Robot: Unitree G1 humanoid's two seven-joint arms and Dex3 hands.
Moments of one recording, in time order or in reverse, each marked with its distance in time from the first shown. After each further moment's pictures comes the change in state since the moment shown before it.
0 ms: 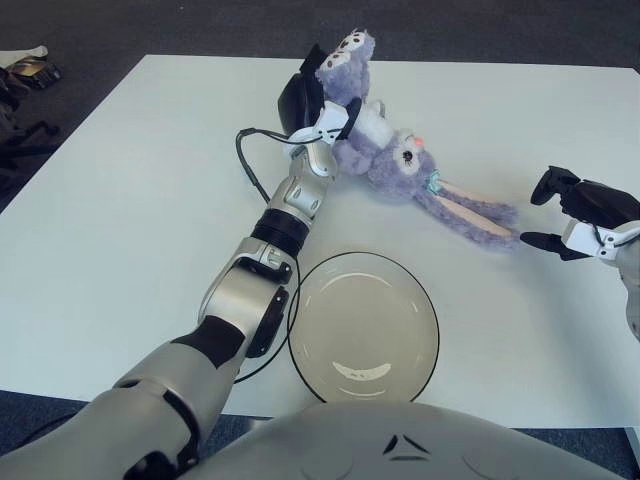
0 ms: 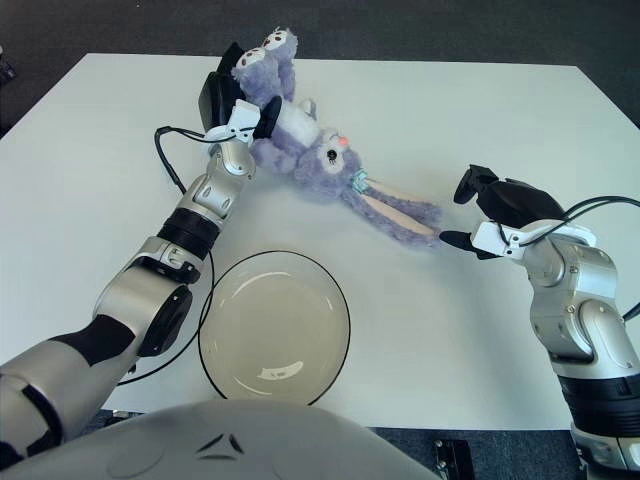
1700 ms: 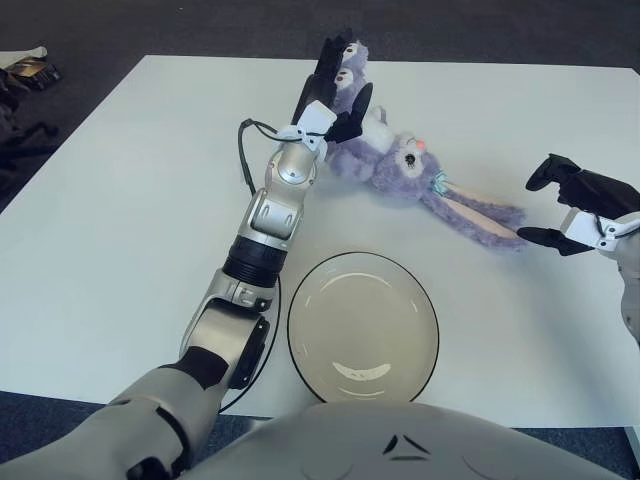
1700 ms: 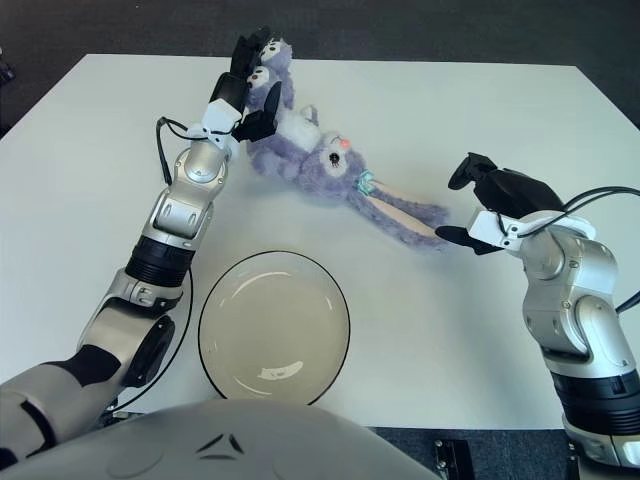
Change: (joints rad) left arm 0.171 0.042 0.013 -0.472 -0.198 0.137 -0.559; right arm -0.044 0.027 0.006 -0.098 -0.005 0.081 0.000
